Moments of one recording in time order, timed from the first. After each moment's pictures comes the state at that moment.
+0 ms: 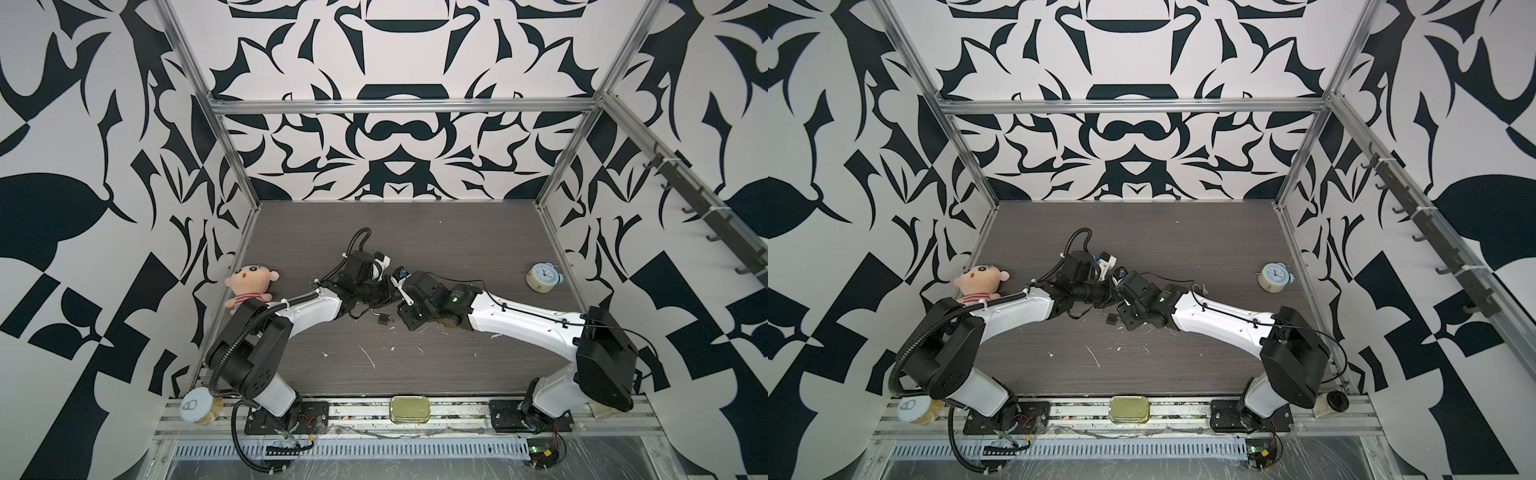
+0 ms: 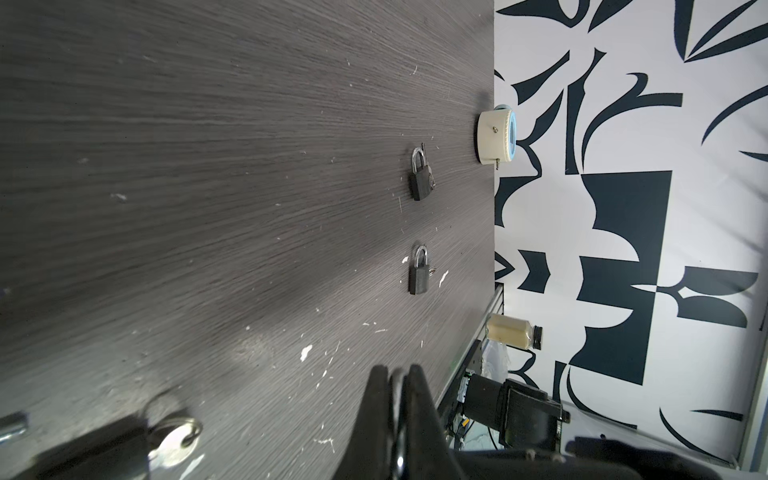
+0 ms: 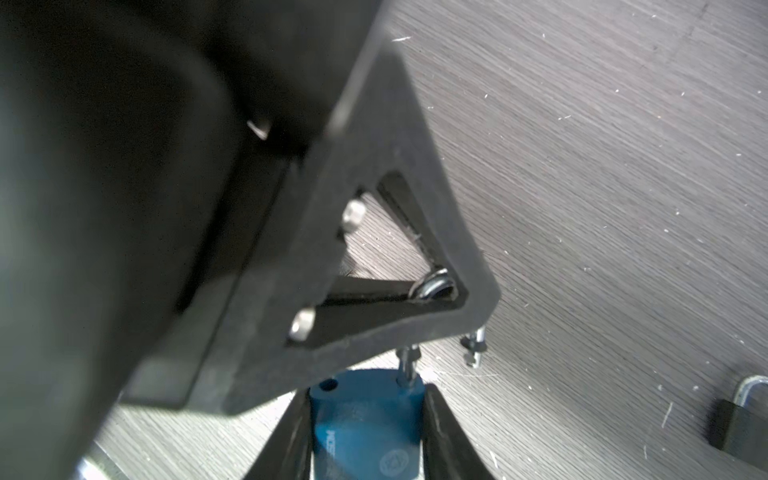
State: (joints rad) left arm -0.61 1.58 0.81 0.11 0.62 -0.89; right arm 0.96 1.53 1.06 -0.49 0.09 0.32
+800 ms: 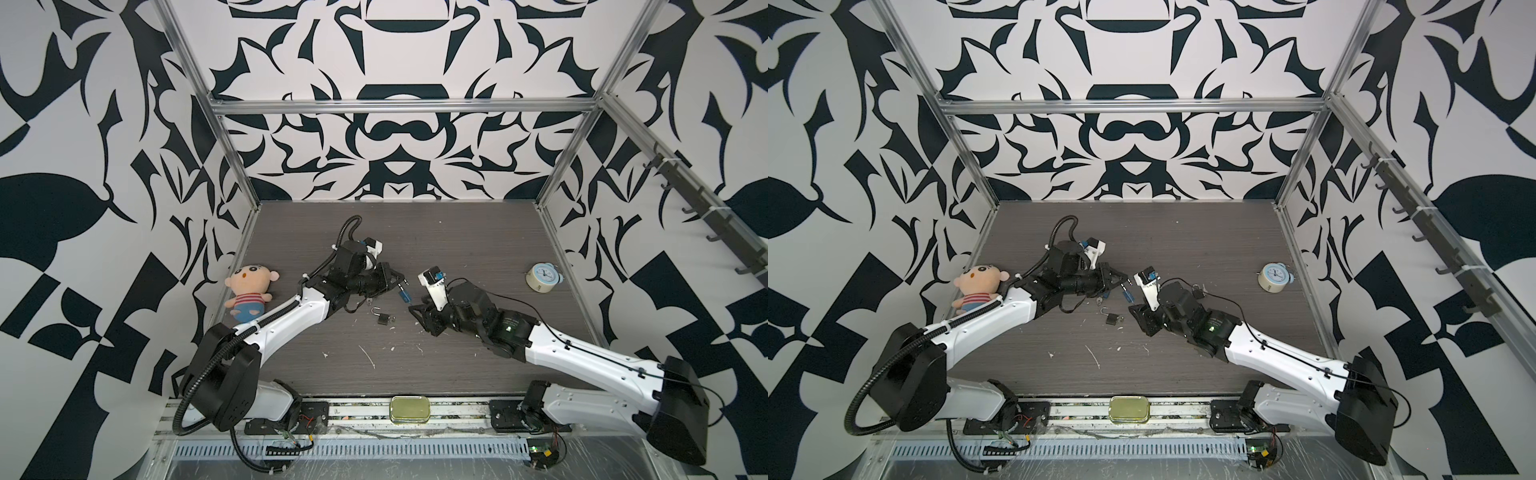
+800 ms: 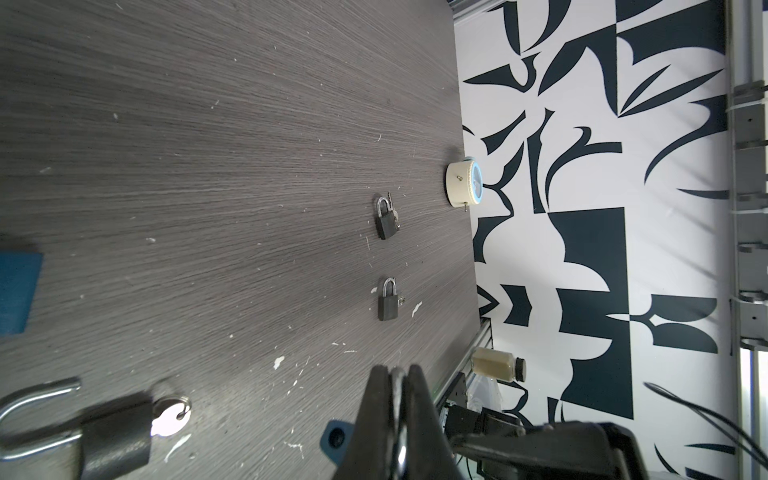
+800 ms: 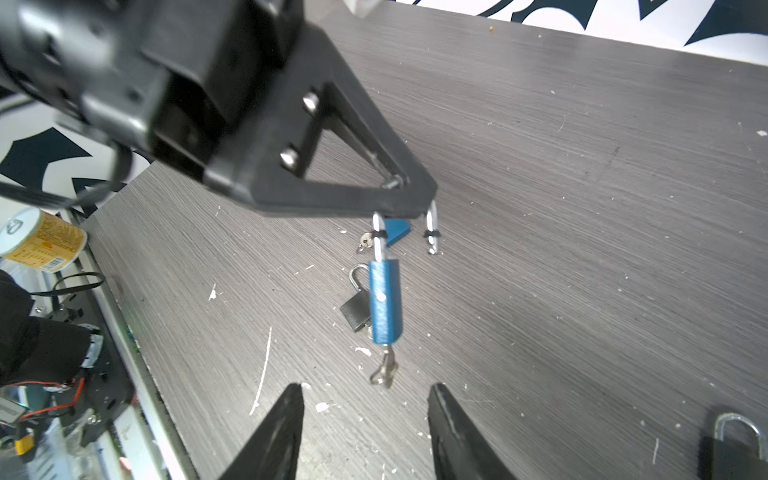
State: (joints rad) left arm -0.61 1.39 0.88 -0.04 0.50 -0.92; right arm 0.90 1.10 0.71 -0.16 0.01 0.28
